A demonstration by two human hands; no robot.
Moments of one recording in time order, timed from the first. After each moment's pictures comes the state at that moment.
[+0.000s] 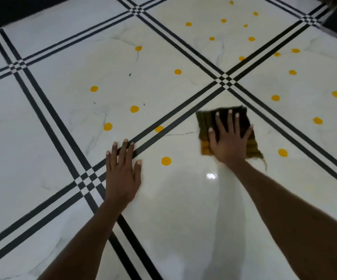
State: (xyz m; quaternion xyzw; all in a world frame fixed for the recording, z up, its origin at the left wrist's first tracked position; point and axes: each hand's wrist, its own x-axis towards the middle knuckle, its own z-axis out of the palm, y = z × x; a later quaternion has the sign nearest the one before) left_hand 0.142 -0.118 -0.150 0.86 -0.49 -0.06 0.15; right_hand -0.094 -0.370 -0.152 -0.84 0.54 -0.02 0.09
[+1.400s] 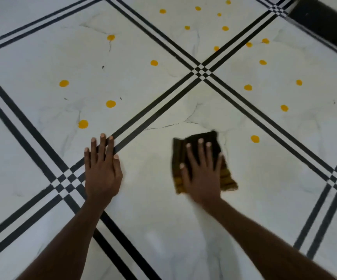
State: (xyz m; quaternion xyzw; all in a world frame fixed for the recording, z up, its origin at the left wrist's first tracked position) left_hand 0.148 -0.122 -0.153 0.86 -0.49 -0.06 0.13; right_hand -0.124 -0.232 -0.143 -0.84 0.54 -0.05 0.07
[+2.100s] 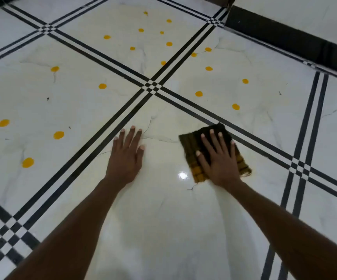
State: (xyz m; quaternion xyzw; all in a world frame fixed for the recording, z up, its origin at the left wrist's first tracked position) left_hand 0.045 -0.287 -0.144 0.72 -0.66 -0.13 0.16; right_hand -0.271 -0.351 -0.151 -0.80 0.59 -0.05 0.09
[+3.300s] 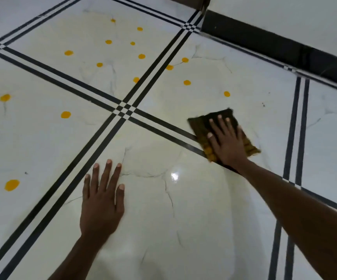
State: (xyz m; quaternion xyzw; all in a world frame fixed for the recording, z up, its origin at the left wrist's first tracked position) left_hand 0.026 -0.301 -0.149 0.74 -0.66 -0.09 0.13; right_hand -0.338 -0.510 -0.143 -0.77 0.63 -0.06 0.07
